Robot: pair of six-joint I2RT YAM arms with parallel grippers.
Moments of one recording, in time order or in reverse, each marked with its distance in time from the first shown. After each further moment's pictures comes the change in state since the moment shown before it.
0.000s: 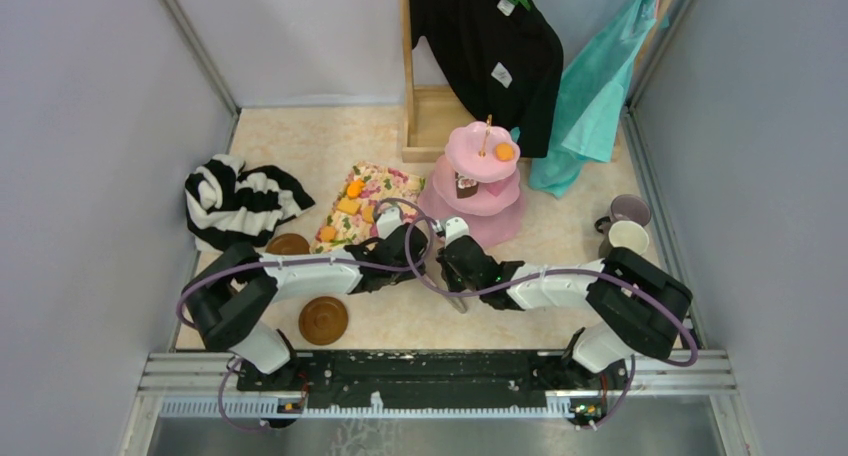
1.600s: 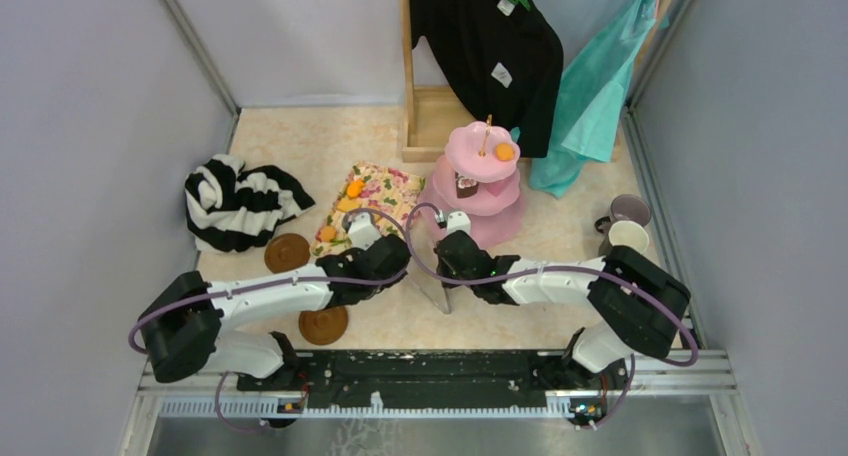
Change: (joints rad) left arm -0.057 -0.246 -0.069 -0.186 -0.158 -0.173; right arm 0.003 0.008 0.073 -0.092 0.048 0.152
